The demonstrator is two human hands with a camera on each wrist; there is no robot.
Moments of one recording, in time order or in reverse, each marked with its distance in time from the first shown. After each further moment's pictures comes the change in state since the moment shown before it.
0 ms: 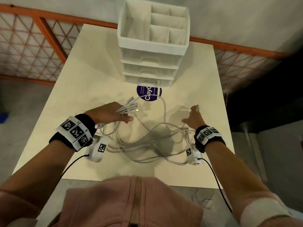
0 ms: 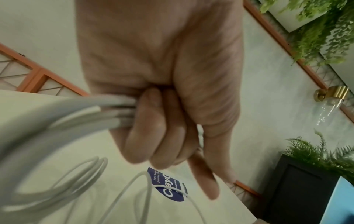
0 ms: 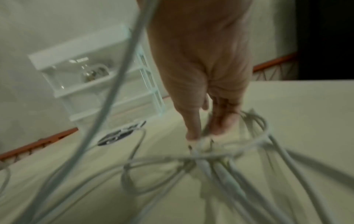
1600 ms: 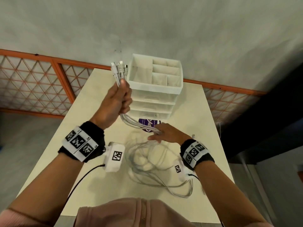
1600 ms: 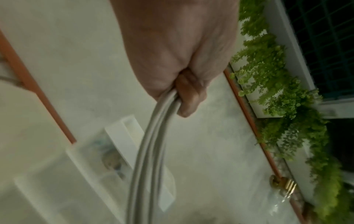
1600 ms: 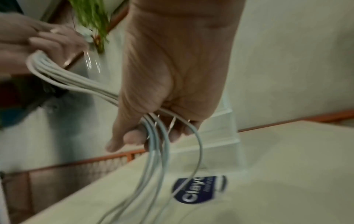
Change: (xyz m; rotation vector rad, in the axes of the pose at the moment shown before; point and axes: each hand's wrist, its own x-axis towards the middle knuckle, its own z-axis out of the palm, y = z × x) left_hand -0.036 0.084 -0.060 -0.851 0.342 0.688; right_hand -0.060 -0.137 -0.022 -0.023 -0.248 -0.640
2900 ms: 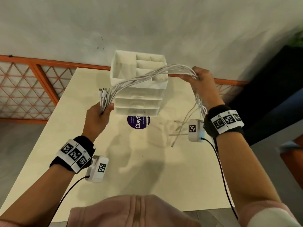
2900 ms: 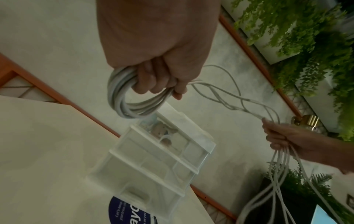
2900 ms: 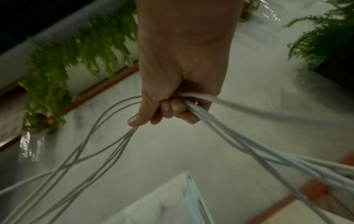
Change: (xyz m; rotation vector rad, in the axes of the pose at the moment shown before) left_hand -0.011 -0.072 -0.026 0.732 0.407 -0.024; right_hand -0.047 0.008 -0.158 0.132 0.885 -0.107
